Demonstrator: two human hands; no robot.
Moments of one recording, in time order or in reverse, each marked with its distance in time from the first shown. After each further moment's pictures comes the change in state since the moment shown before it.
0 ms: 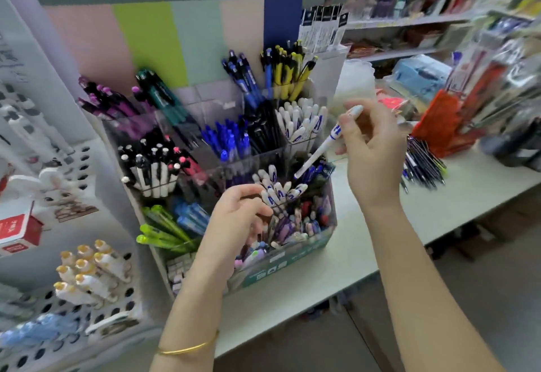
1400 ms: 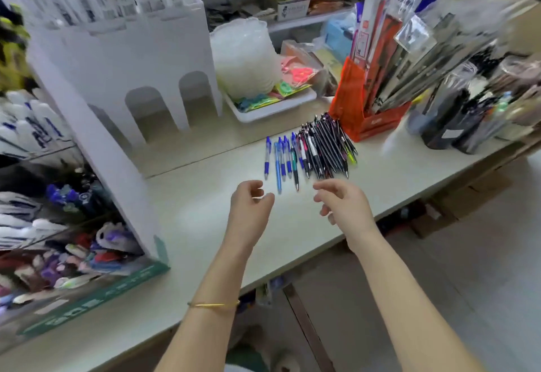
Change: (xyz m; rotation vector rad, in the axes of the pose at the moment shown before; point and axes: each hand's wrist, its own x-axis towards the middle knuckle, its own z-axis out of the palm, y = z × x) left_hand 0.107 -0.061 0.358 0.278 0.054 -0.068; right_hand 0.074 0.280 -0.236 0.006 -0.394 0.801
